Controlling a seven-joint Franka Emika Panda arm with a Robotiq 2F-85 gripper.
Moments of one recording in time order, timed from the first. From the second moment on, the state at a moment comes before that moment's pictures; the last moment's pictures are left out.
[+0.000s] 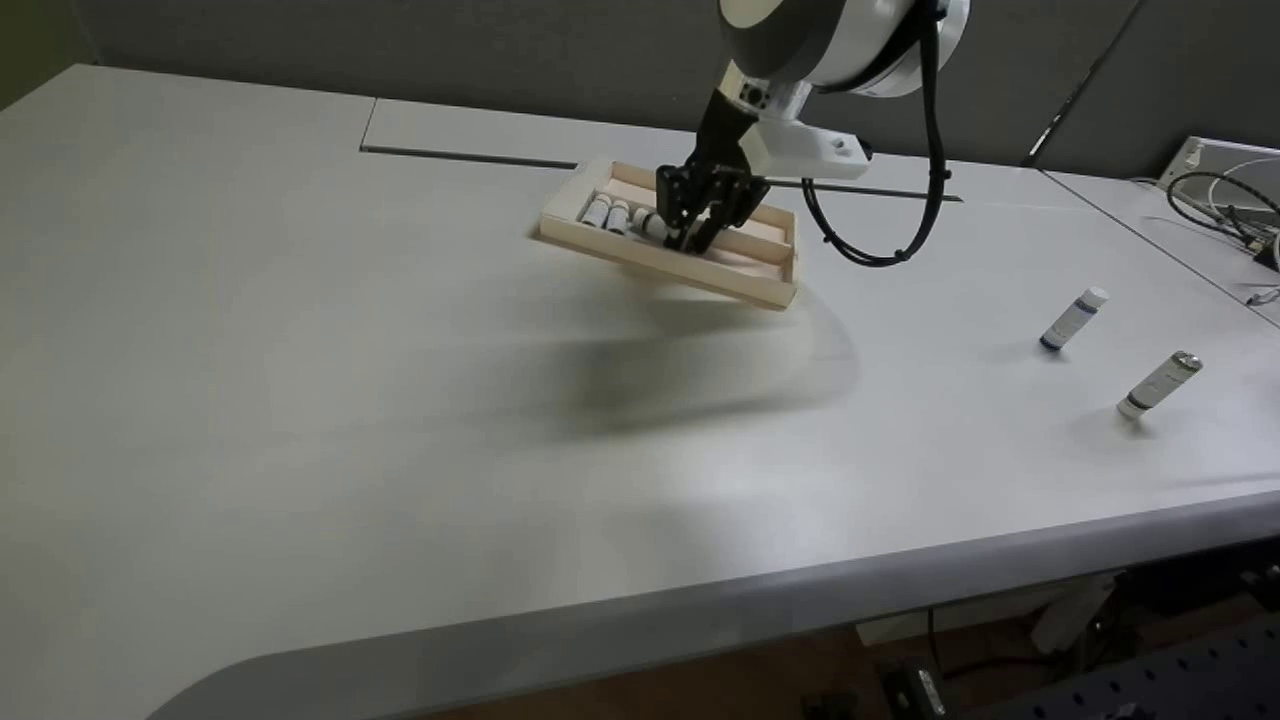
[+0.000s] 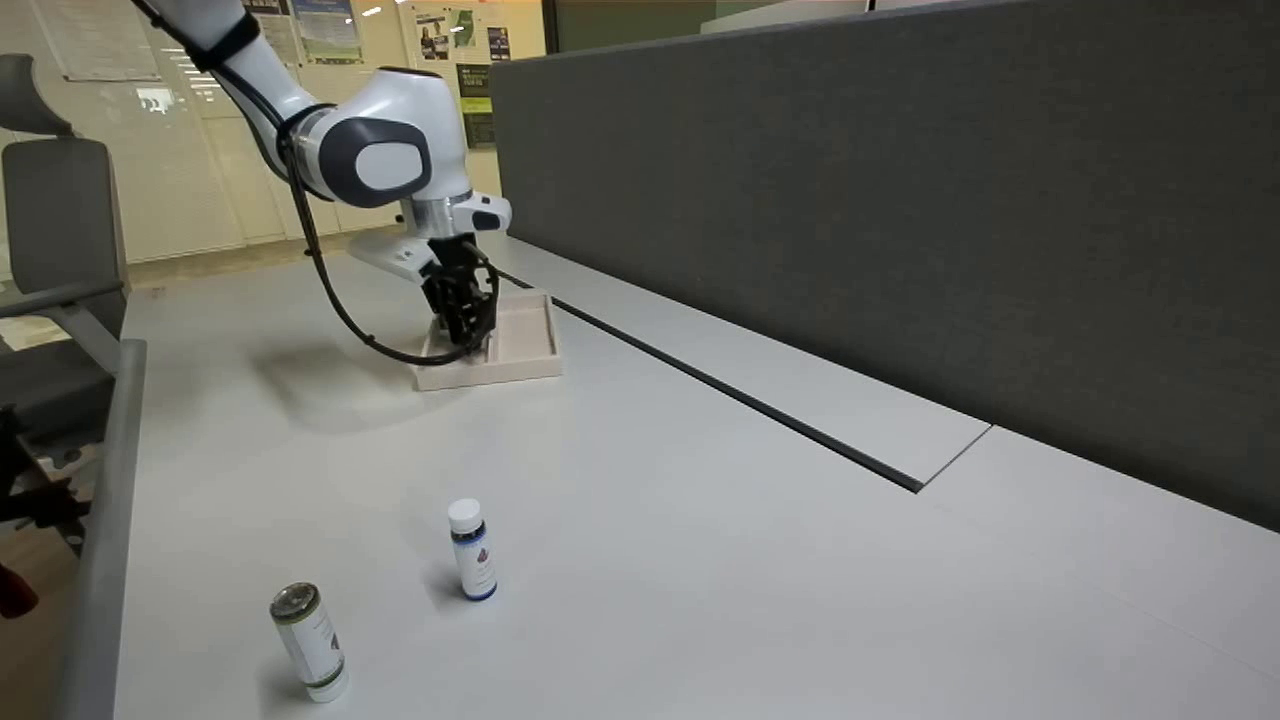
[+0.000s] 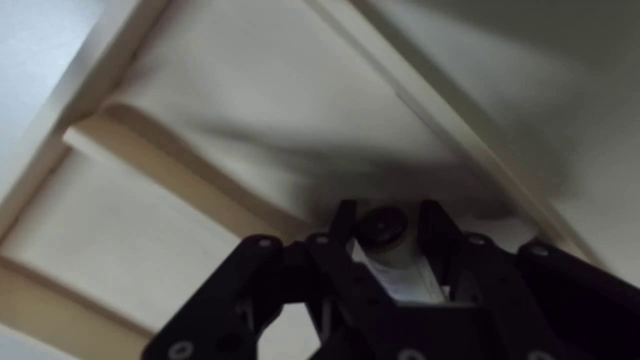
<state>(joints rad) 0.16 0.79 0.13 -1.81 0.04 2.72 -0.06</state>
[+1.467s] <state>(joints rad) 0.06 0.58 0.12 -1.84 0.06 2.57 -0.09</state>
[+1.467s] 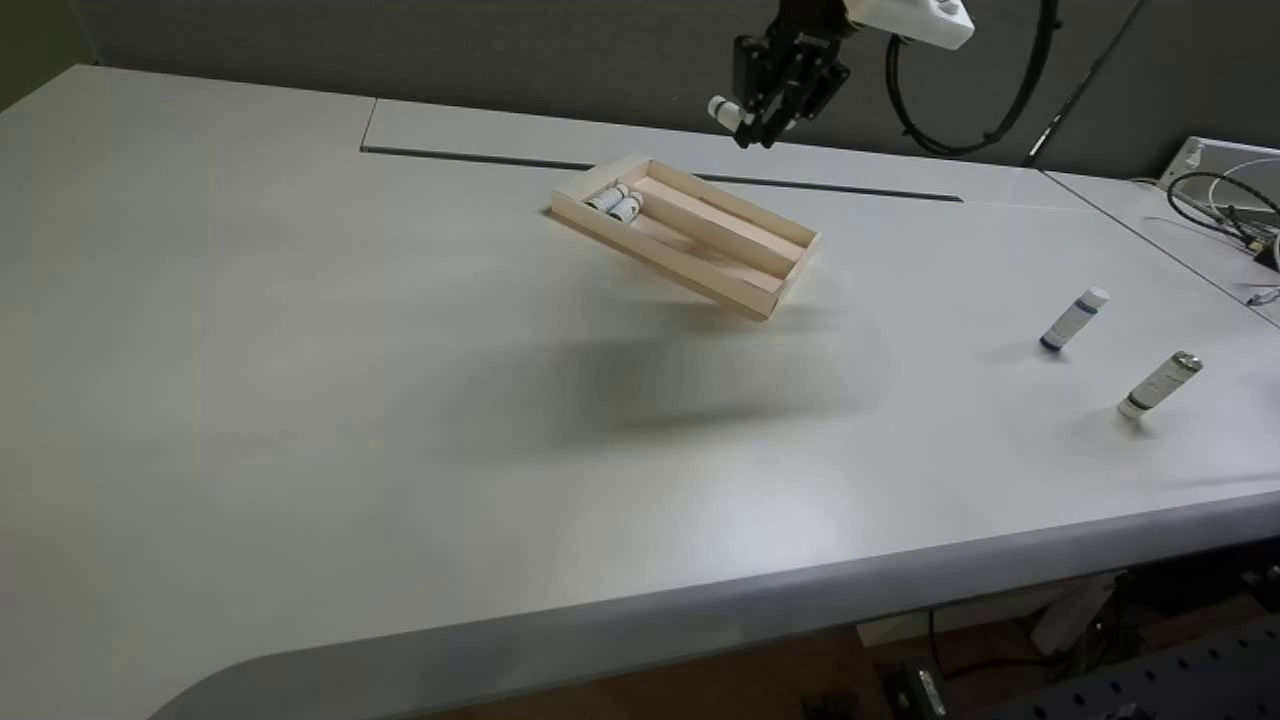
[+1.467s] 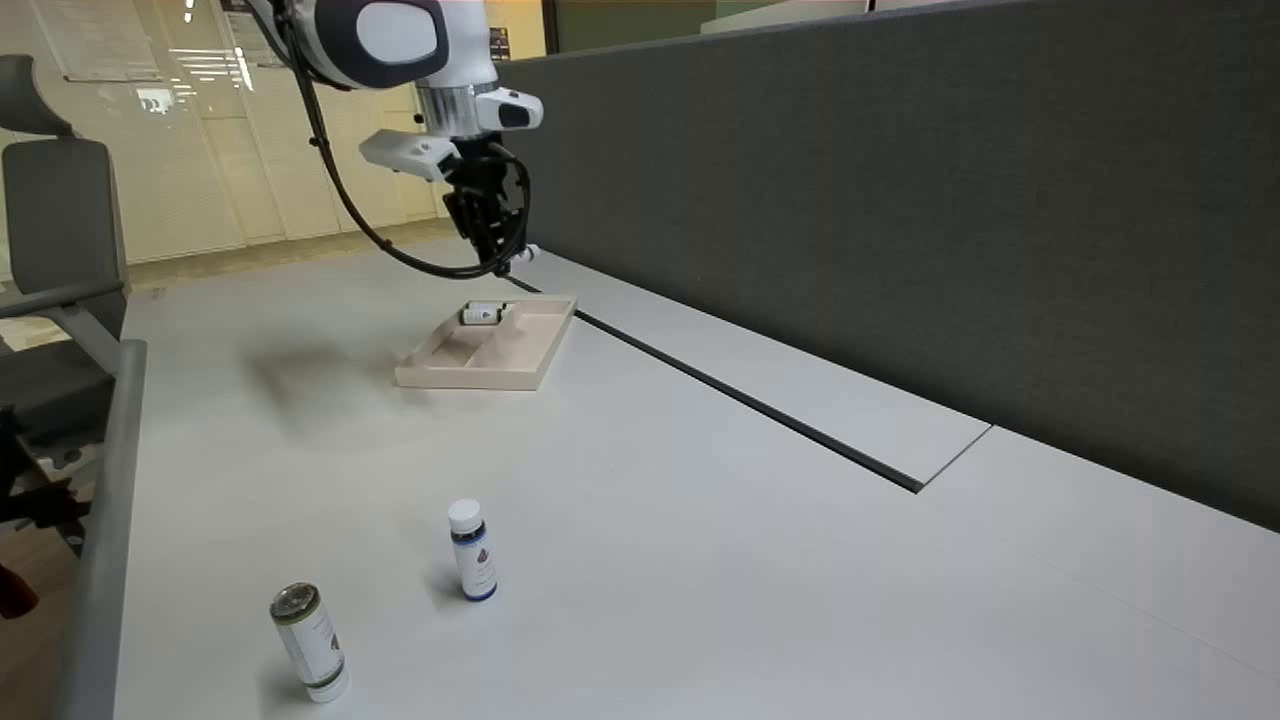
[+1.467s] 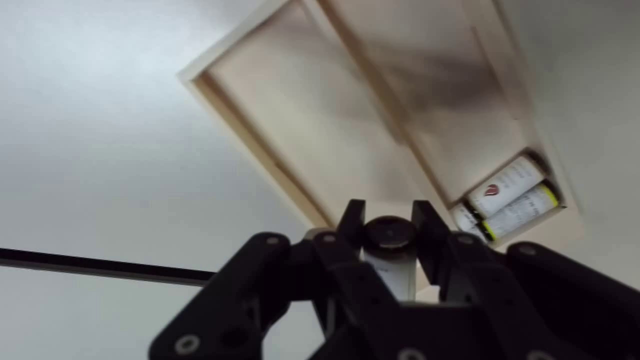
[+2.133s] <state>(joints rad) -0.06 0.58 -0.11 -2.01 0.06 2.74 -0.02</state>
